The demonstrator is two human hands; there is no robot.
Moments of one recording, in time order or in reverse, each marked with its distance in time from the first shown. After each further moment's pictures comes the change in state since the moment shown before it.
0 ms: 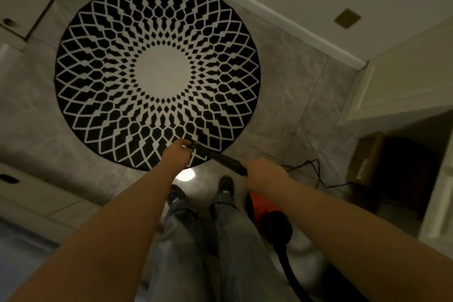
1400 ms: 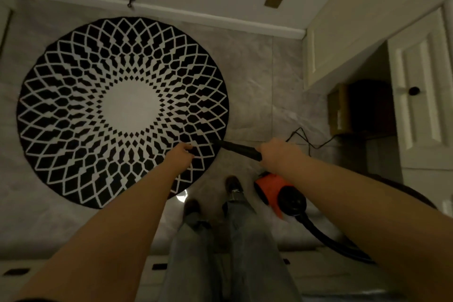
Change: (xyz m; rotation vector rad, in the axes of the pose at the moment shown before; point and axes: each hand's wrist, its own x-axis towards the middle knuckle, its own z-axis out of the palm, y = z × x) left_hand 0.003 0.036 -0.029 0.350 -0.279 0.227; right_hand -0.051 0.003 -0.010 -0.001 0.036 0.300
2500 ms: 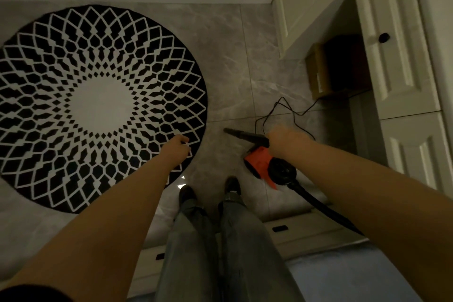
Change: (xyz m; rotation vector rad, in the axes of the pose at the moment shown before) left_hand 0.005 0.017 0.059 0.180 -0.084 0.072; right_hand -0.036 0.057 0.042 0.225 -0.076 0.217
